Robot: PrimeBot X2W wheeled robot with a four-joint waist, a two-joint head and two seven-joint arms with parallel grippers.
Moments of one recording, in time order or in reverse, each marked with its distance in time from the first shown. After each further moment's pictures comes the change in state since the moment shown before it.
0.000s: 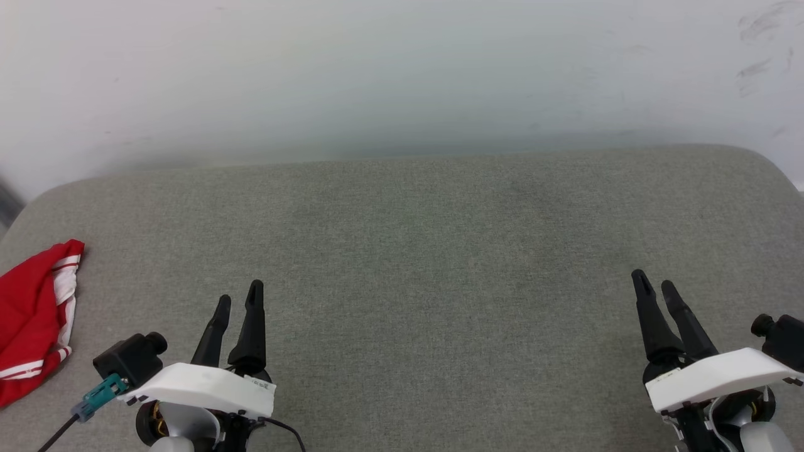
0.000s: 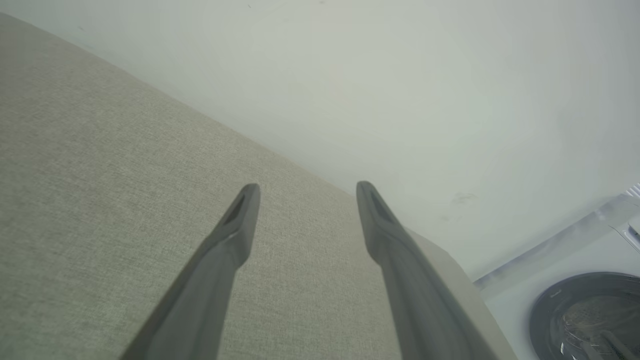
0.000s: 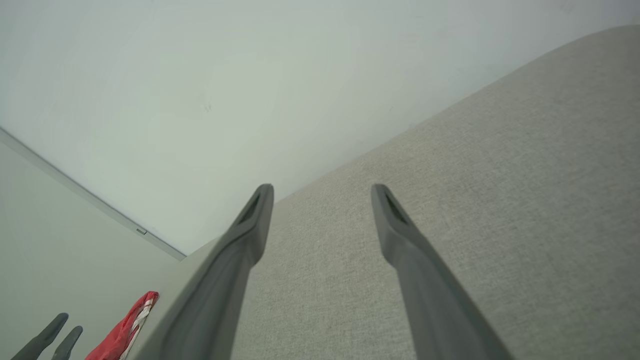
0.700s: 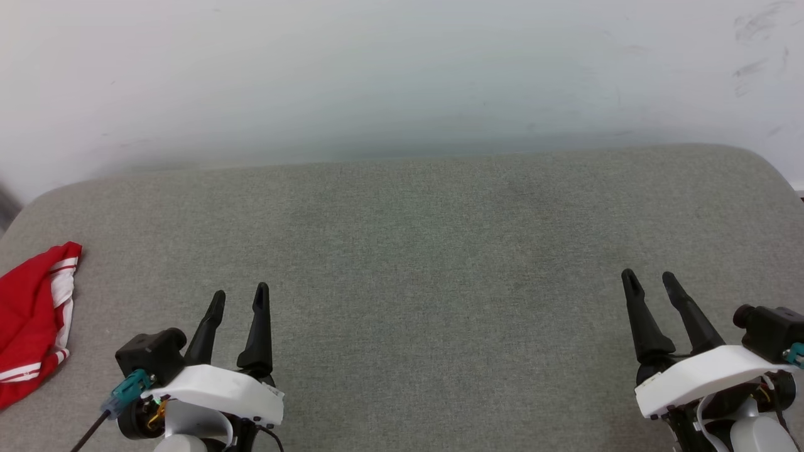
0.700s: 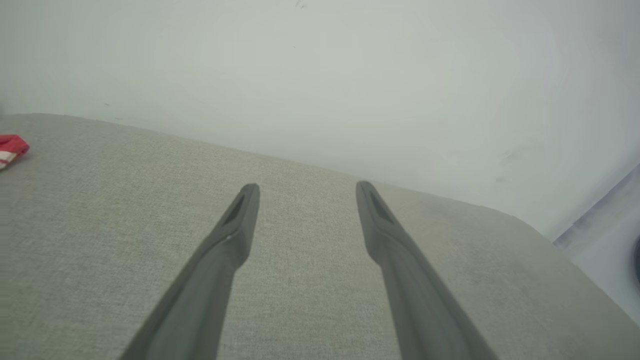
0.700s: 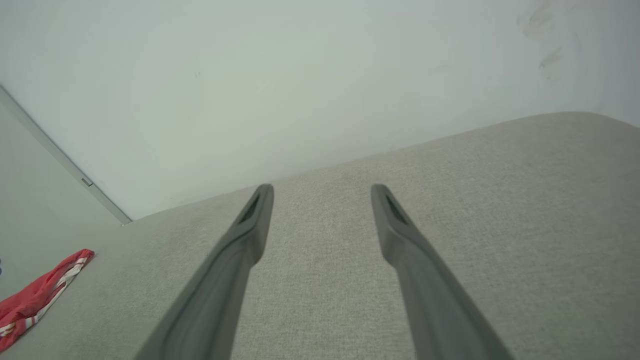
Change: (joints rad) left arm 0.000 0.028 -0.035 0.002 0.278 0.036 -0.057; right arm 0.001 -0.006 0.009 -0.037 -0.278 0.000 0.001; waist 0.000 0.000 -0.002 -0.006
